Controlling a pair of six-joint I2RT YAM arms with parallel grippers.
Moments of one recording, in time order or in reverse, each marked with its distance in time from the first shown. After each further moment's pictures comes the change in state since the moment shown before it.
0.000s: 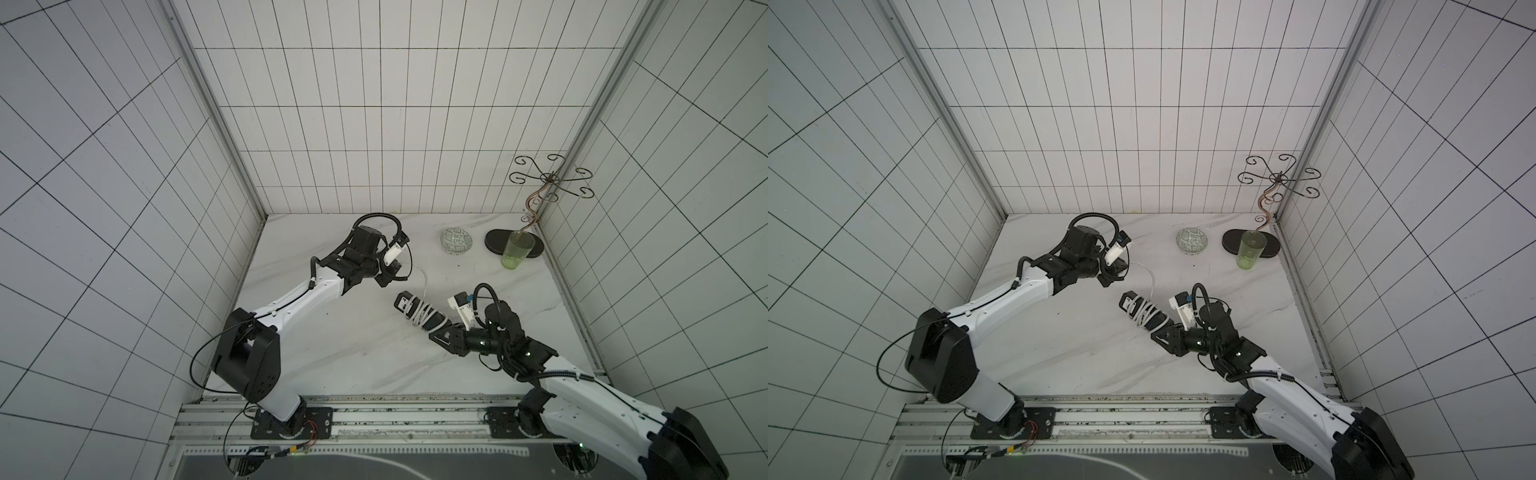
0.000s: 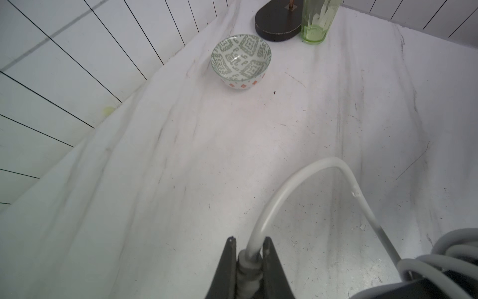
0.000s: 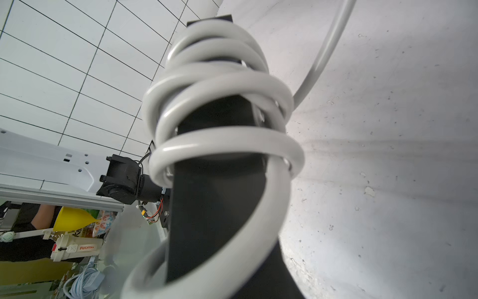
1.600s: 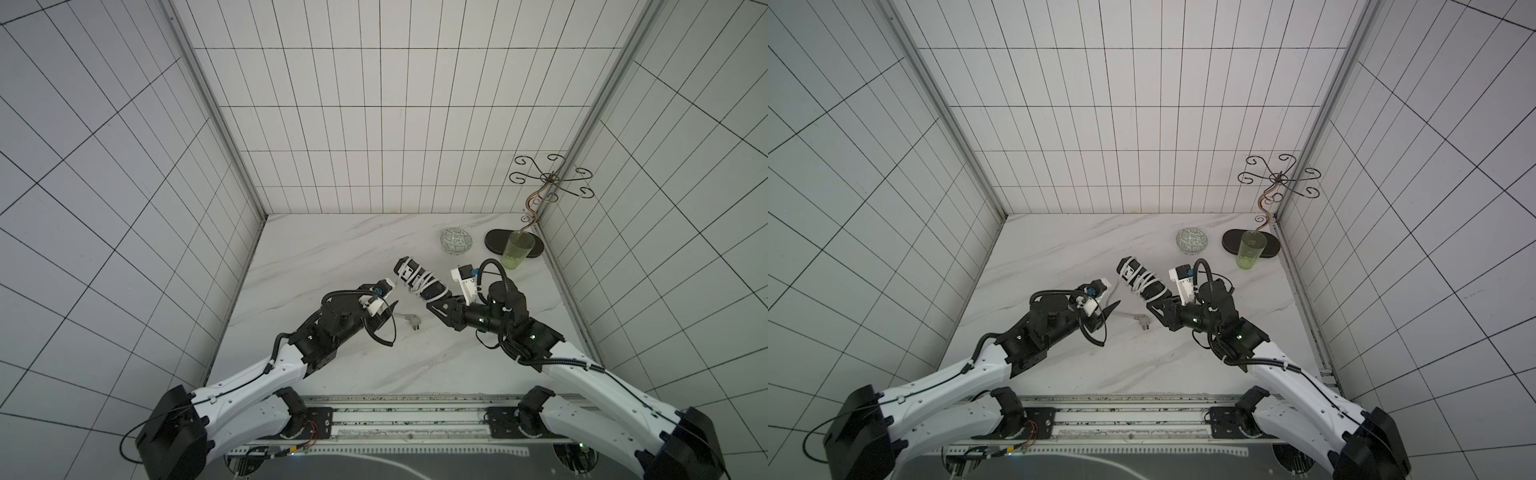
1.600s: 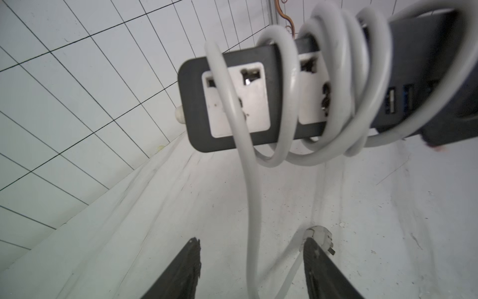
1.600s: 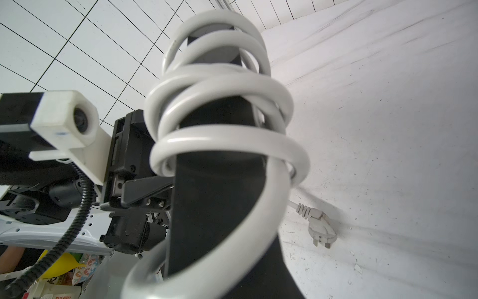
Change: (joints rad) left arm -0.248 -0.590 -0.698 0.554 -0.360 -0.048; right arm 0.000 0.056 0.247 -0.064 0.134 -0.019
